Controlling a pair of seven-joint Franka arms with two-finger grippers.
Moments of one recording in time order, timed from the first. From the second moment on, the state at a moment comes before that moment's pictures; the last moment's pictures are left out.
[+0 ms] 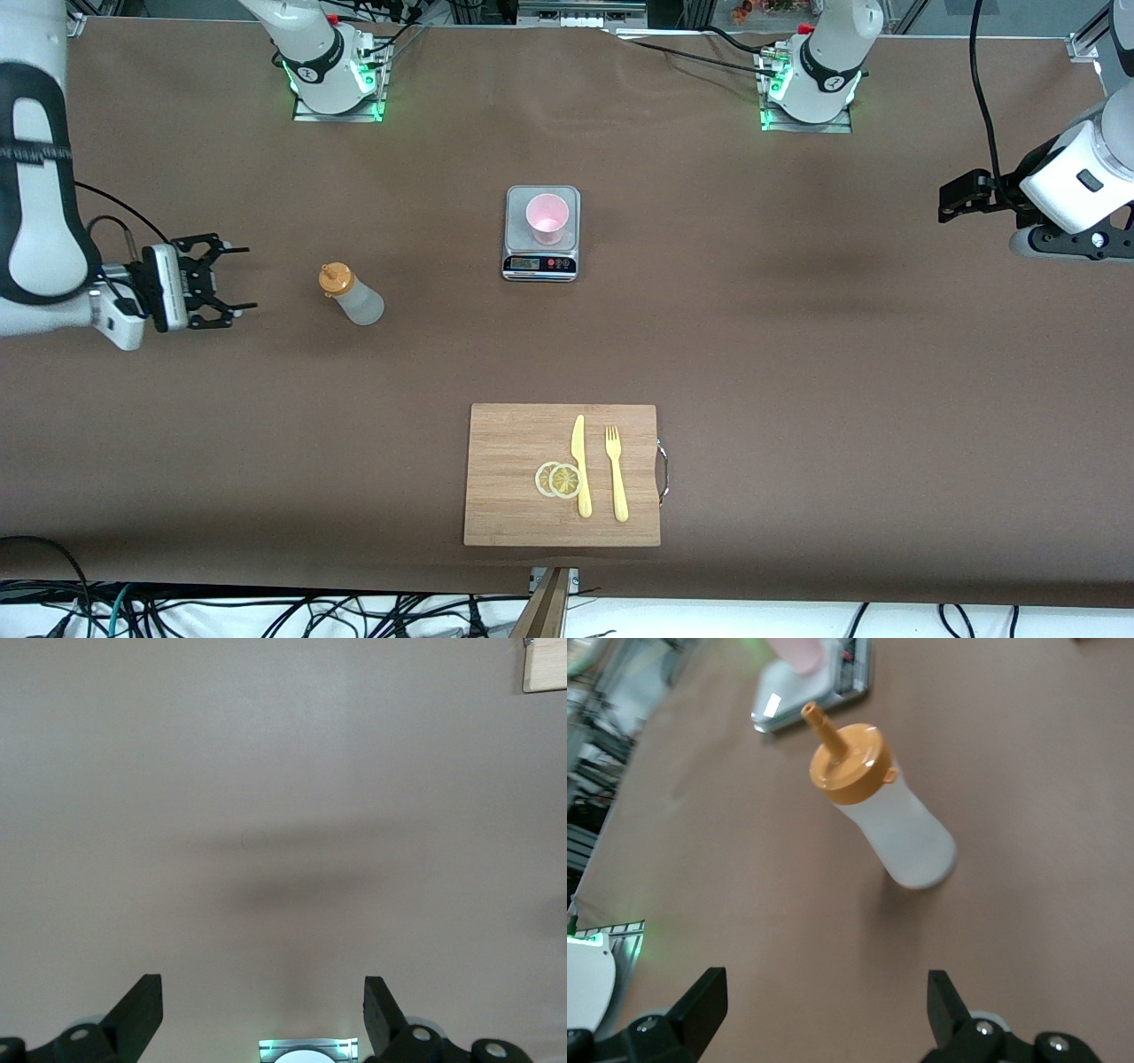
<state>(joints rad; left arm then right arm) 0.03 0.06 -0.07 -1.57 0.04 1.45 0.03 -0.09 0.43 -0.17 -1.73 0.47 1.58 -1.81</state>
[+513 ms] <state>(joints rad) 0.03 0.06 -0.07 -1.57 0.04 1.45 0.03 -0.05 0.20 -0.08 -1.77 0.10 1.68 -1.08</state>
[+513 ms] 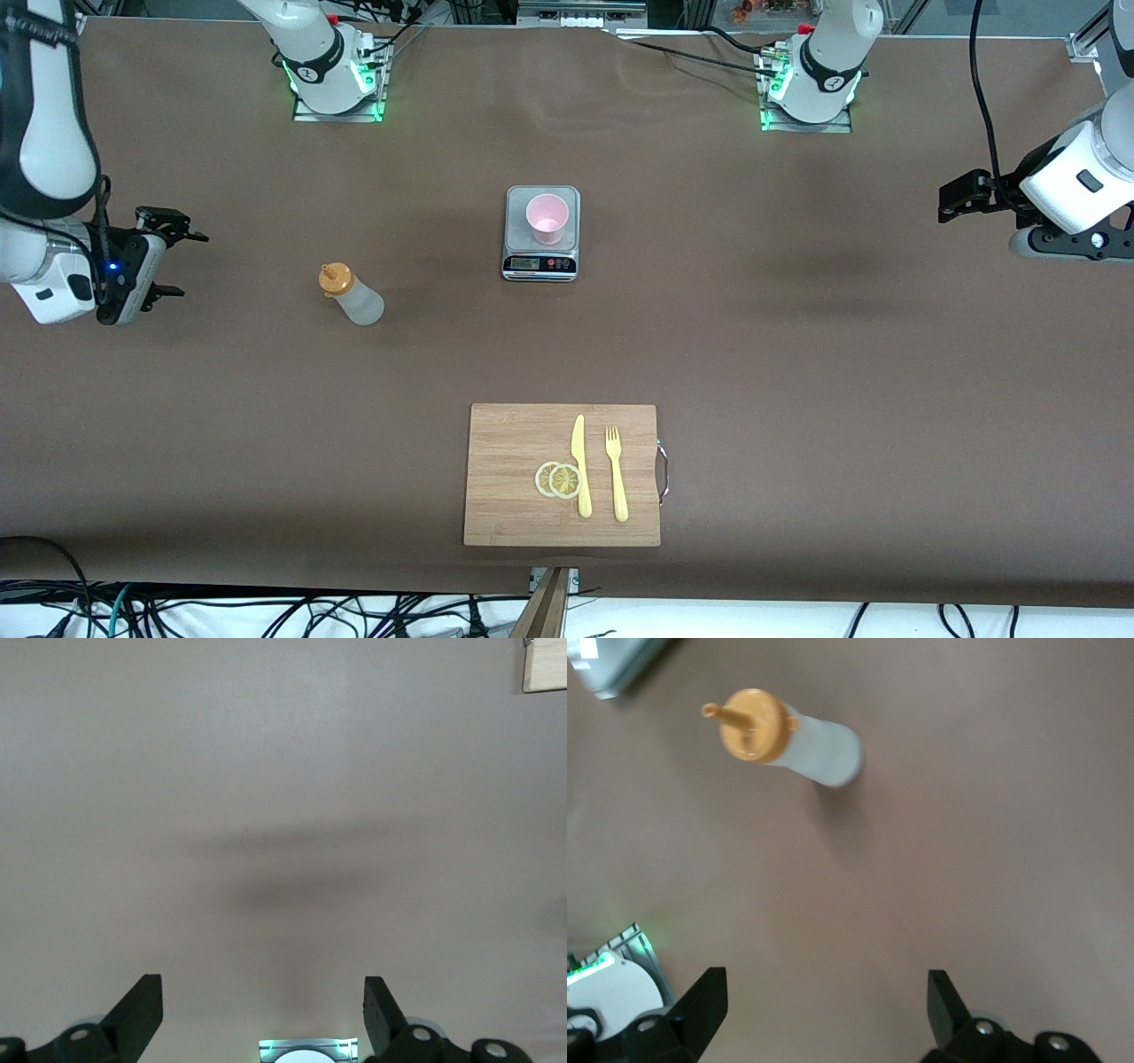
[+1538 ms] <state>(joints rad) 0.03 0.06 -0.07 -1.57 0.04 1.45 0.03 -0.02 0.01 -0.03 -1.73 -0.02 1.62 0.07</state>
